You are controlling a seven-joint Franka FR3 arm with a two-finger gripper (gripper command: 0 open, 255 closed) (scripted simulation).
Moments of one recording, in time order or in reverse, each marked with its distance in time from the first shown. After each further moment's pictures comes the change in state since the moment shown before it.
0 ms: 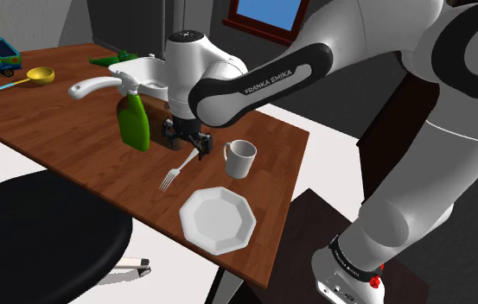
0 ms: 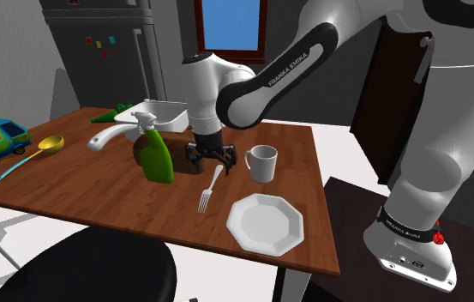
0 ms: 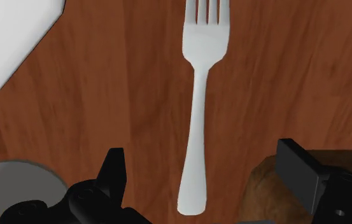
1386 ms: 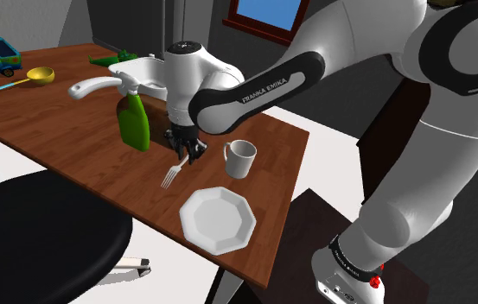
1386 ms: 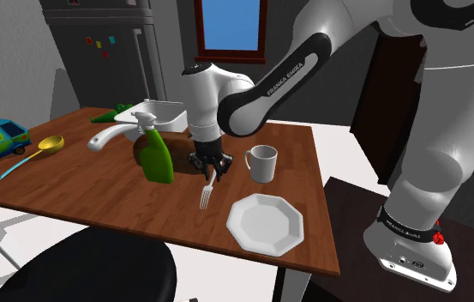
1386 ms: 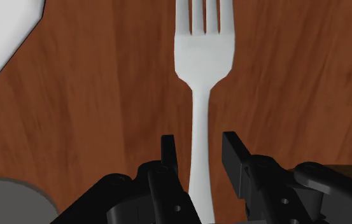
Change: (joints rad) arm 0.016 0.048 -0.017 -0.006 -0.049 0.035 0.044
